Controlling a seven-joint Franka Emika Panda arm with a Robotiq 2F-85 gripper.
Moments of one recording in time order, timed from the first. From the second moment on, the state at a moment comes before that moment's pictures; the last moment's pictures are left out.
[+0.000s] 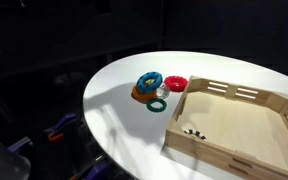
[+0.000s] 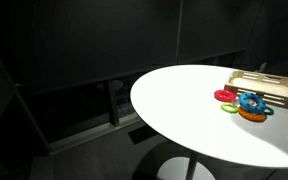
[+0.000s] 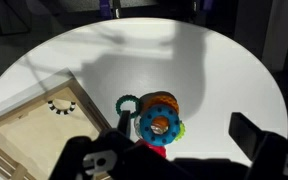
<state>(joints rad) -0.08 -0.97 -0.14 -2.72 -0.02 1.85 -0.05</state>
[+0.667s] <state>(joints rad) -0.08 -0.93 -0.11 -2.70 0.01 1.88 -0.03</state>
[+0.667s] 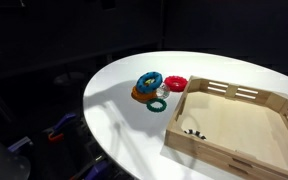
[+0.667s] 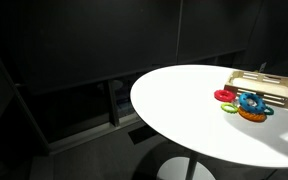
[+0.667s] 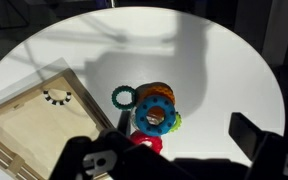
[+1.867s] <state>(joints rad) -0.12 -0.46 -0.03 -2.56 -0.01 2.18 0.16</state>
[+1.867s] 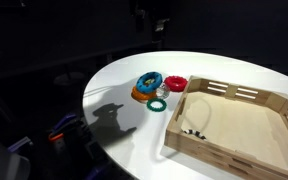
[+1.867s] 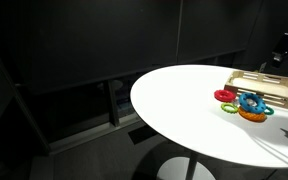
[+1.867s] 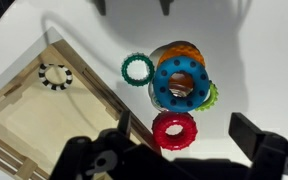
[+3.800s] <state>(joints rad) -0.13 -0.11 -0.04 -2.62 -0.01 2.52 0.17</state>
